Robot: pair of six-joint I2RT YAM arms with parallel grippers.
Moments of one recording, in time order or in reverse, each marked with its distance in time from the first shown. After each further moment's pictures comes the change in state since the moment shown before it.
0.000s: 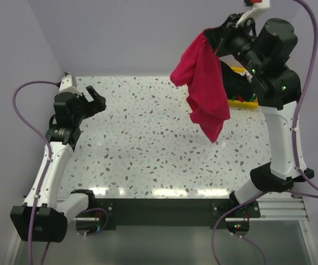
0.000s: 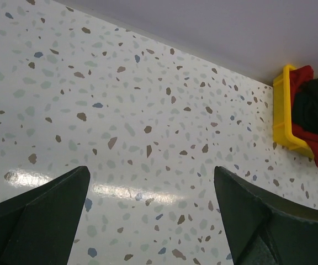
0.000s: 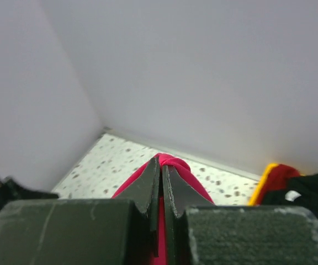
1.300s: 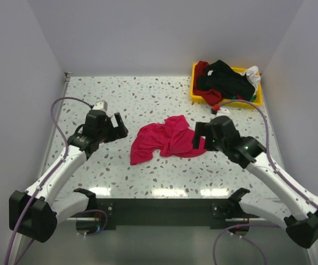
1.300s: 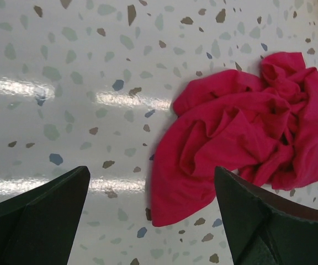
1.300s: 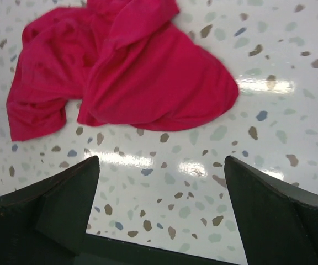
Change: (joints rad) left arm -0.270 0.005 -0.189 -0.171 -0.080 -0.112; right arm 0.230 -0.671 -1.448 -0.072 0.326 0.355
